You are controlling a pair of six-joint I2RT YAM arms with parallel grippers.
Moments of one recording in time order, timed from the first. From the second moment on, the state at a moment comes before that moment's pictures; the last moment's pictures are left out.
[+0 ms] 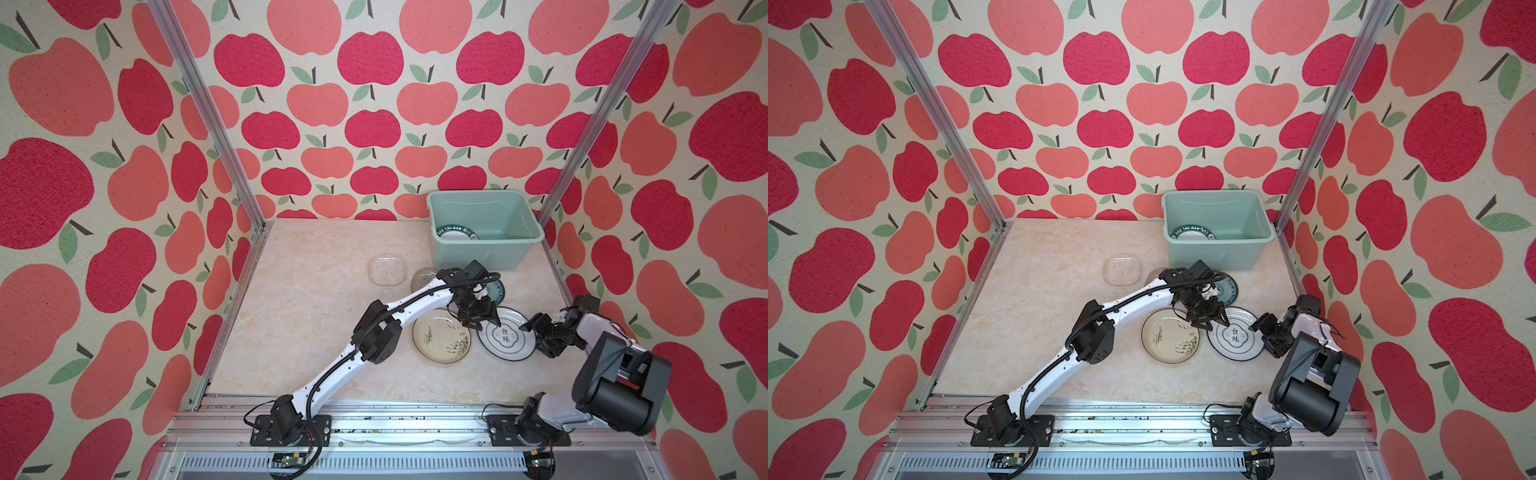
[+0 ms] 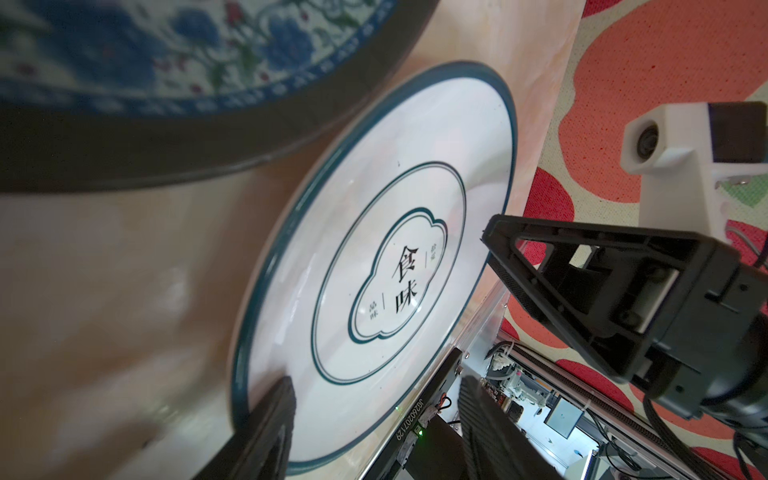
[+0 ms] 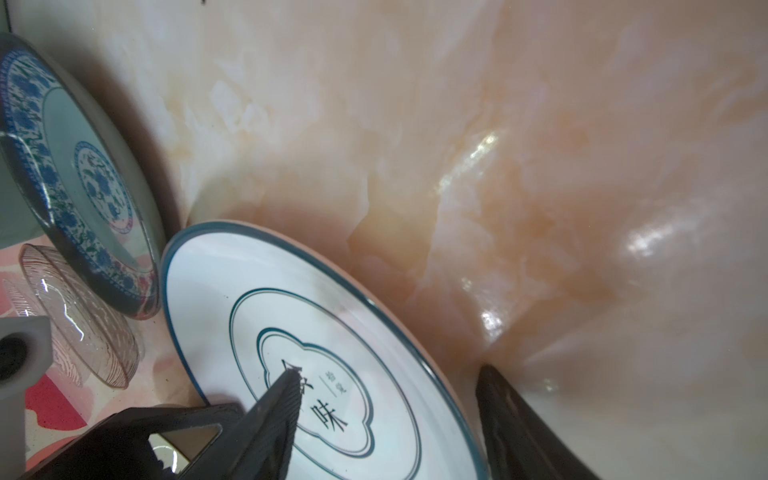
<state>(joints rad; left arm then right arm) -0.97 2.75 2.59 -0.89 0.68 -0.85 -0.45 1.43 0.70 -0.65 -0.40 0.34</state>
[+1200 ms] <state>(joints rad) -0.94 2.65 2.54 -0.97 0.48 -0.79 -0.45 1.46 0.71 -0.64 -0.49 0.27</state>
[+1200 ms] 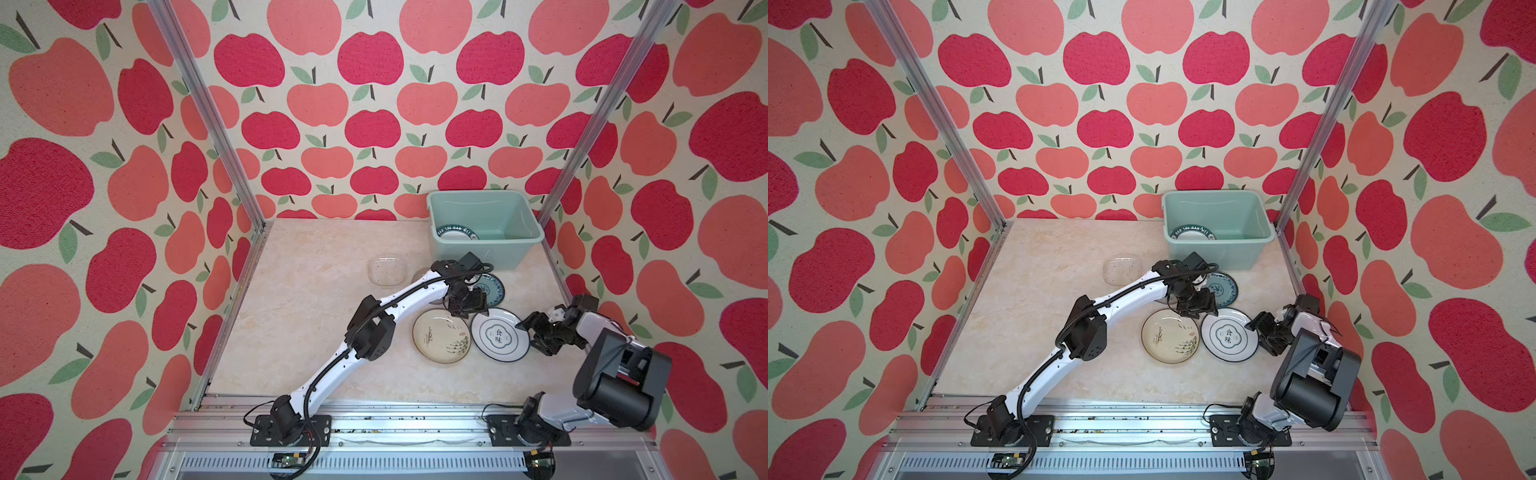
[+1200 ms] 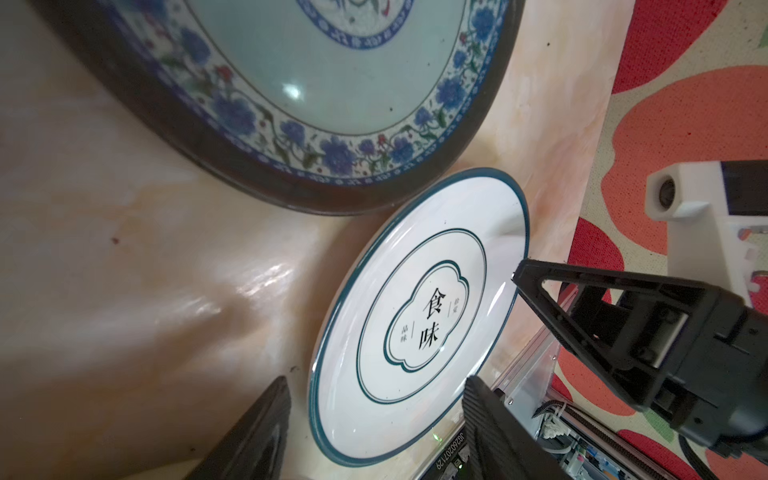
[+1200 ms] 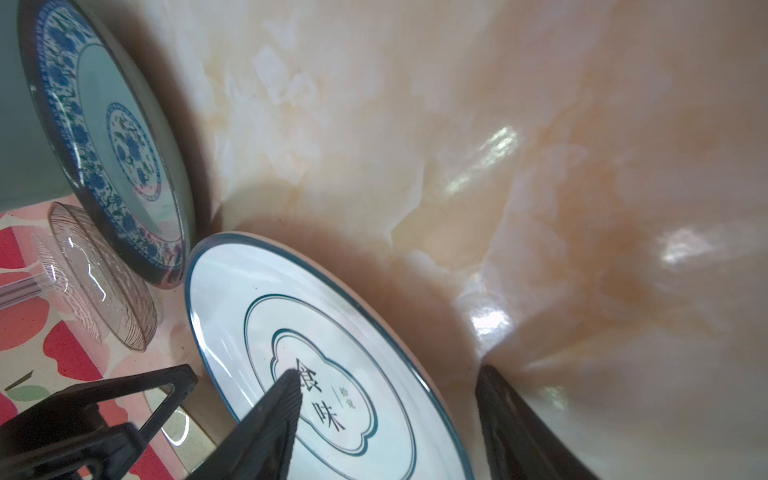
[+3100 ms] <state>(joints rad) -0.93 2.68 2.52 -0.91 0.59 -0.84 -0.46 1.35 0.66 -0.66 -0.70 0.23</state>
